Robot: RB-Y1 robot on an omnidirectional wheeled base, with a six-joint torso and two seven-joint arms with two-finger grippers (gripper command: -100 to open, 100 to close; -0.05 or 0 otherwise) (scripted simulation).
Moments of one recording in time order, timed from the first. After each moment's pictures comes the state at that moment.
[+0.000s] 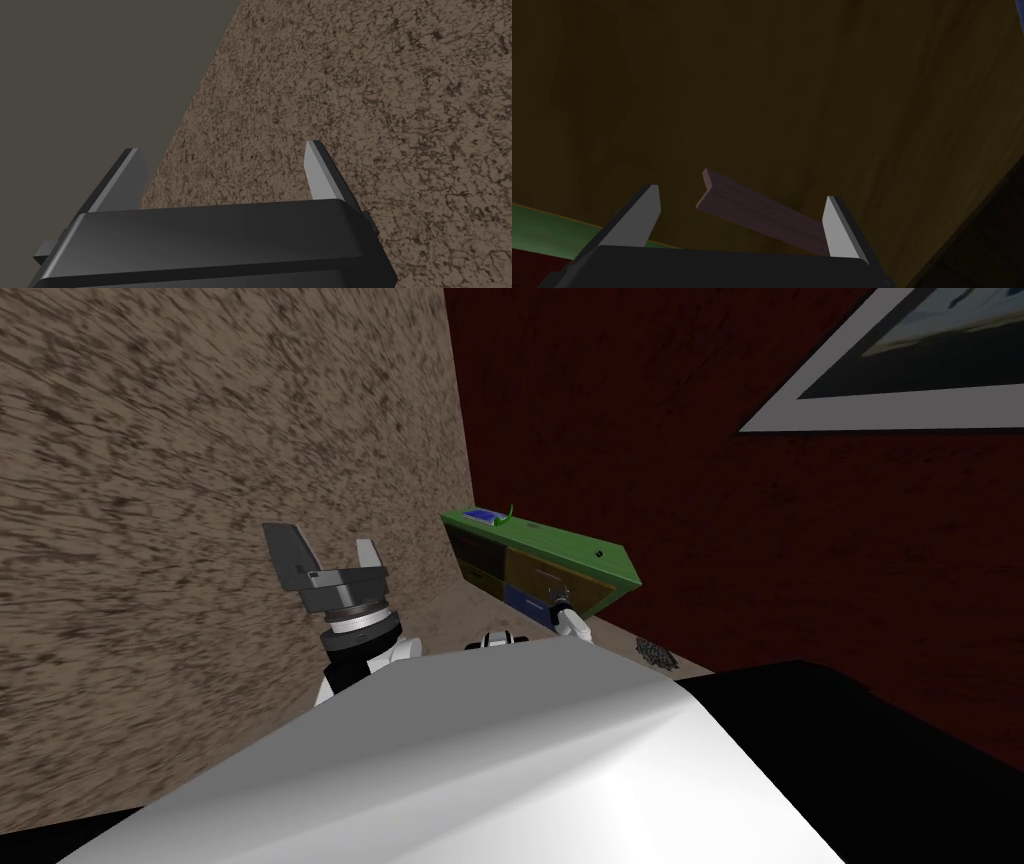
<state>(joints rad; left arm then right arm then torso) 0.52 -0.04 0.03 -2.39 -0.11 -0.63 0.07 0.17 -0.40 0.15 -1.55 1.14 0.45 0.51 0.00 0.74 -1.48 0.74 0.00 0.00</state>
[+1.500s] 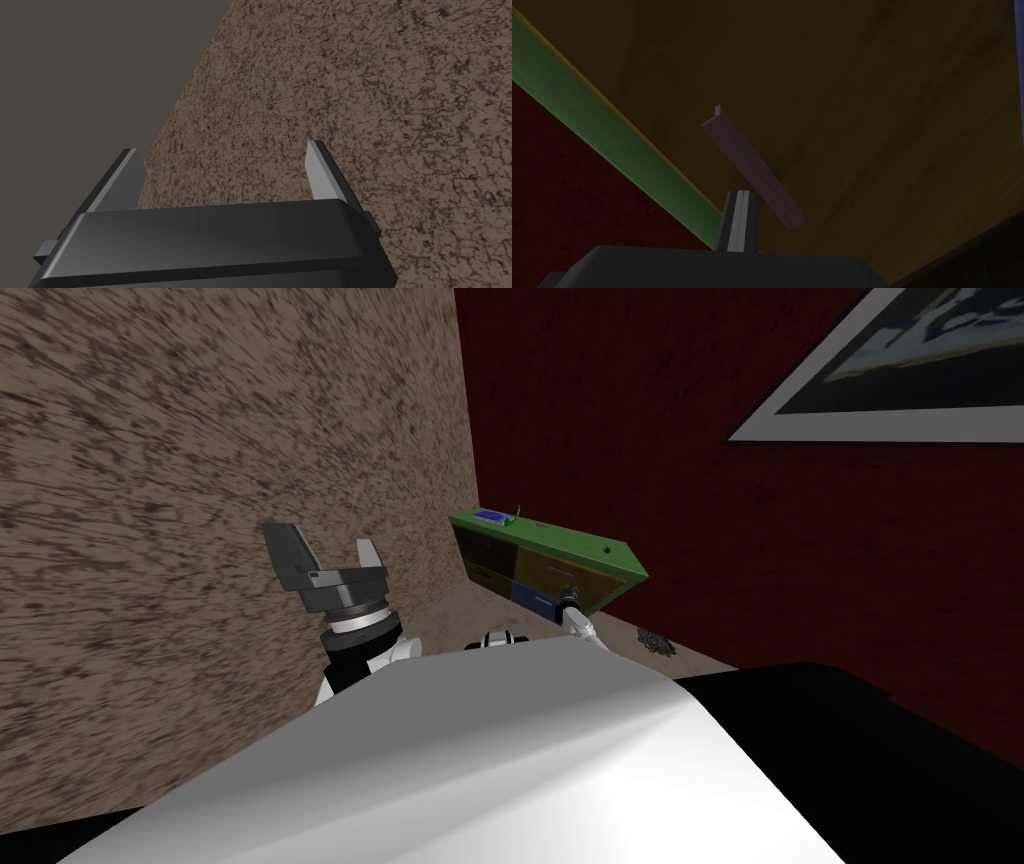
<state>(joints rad) 0.52 -0.04 0.03 -2.39 -0.11 -0.62 0.07 0.12 -0.49 0.17 -1.44 1.29 0.57 0.59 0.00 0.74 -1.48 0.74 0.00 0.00</state>
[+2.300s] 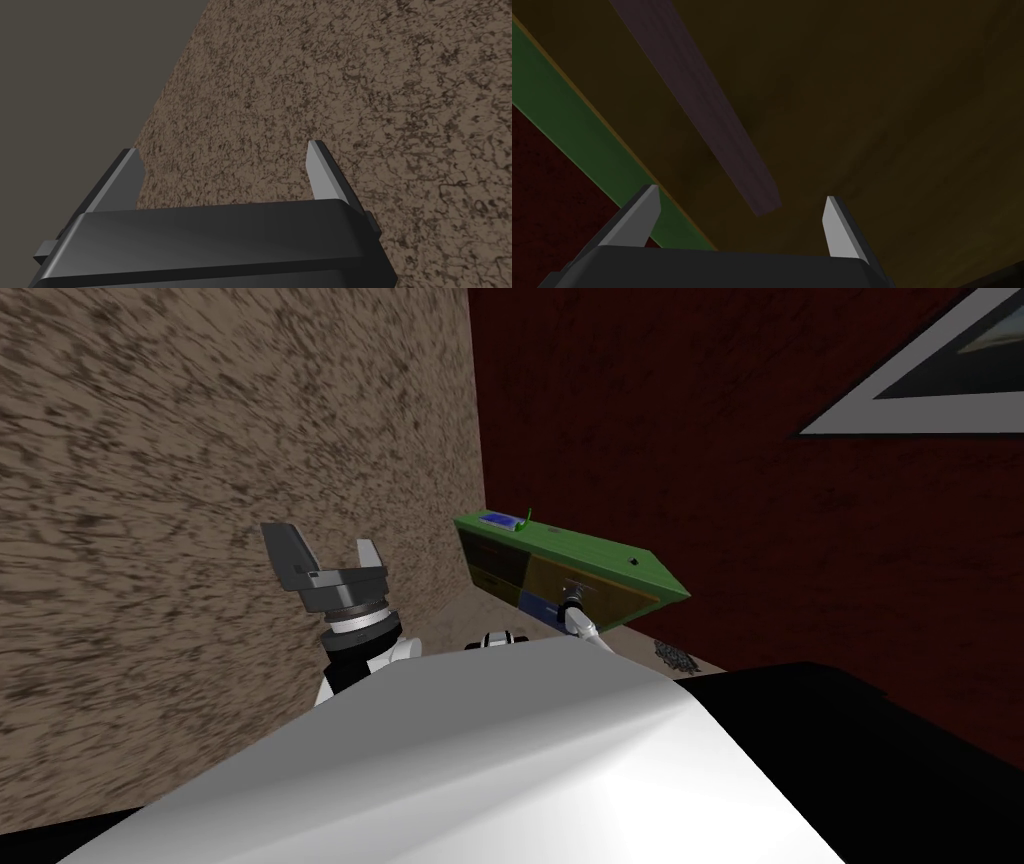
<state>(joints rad) 0.52 -0.04 0.03 -2.39 -0.11 -0.63 0.07 0.12 -0.51 0.16 -1.44 1.33 0.62 0.64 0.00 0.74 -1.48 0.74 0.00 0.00</state>
